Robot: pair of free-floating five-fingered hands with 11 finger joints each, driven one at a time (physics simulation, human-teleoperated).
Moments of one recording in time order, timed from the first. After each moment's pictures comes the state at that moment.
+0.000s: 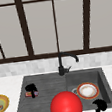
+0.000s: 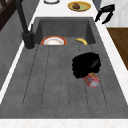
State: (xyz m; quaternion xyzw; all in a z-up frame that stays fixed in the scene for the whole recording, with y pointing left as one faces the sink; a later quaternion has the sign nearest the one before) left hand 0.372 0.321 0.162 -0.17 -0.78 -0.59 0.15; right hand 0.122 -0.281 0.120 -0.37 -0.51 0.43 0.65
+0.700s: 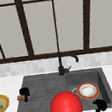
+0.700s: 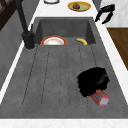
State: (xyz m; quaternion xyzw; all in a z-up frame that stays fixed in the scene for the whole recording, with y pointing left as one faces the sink) left hand 0.353 0.372 0.145 -0.14 -0.71 -0.66 0.19; right hand 0.122 -0.281 0.120 -0.37 -0.51 0.43 0.65
